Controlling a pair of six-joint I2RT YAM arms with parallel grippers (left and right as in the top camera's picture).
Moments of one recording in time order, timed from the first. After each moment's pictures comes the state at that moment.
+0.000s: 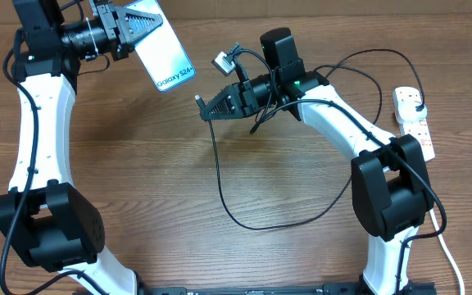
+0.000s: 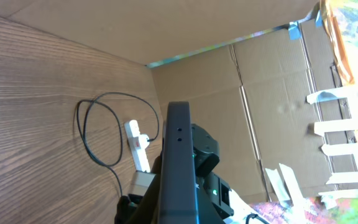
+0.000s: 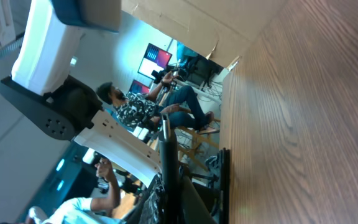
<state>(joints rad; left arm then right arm) 0.18 1.87 1.74 -0.34 1.31 -0.77 0.43 2.08 1.58 -0.16 -1.56 0.38</state>
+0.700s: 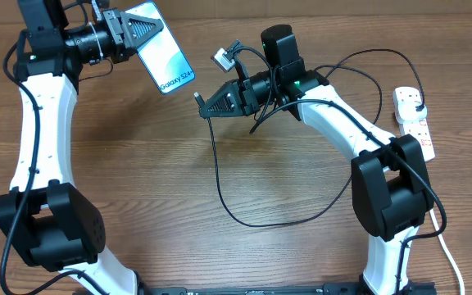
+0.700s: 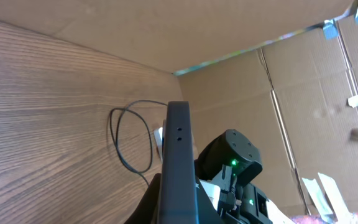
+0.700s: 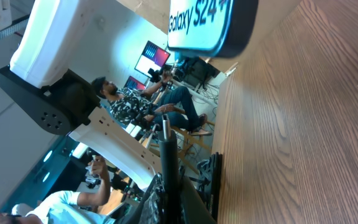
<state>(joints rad) 0.16 1.87 1.74 -0.45 1.19 -0.61 0.43 2.08 1.58 -0.08 -1.56 0.39</state>
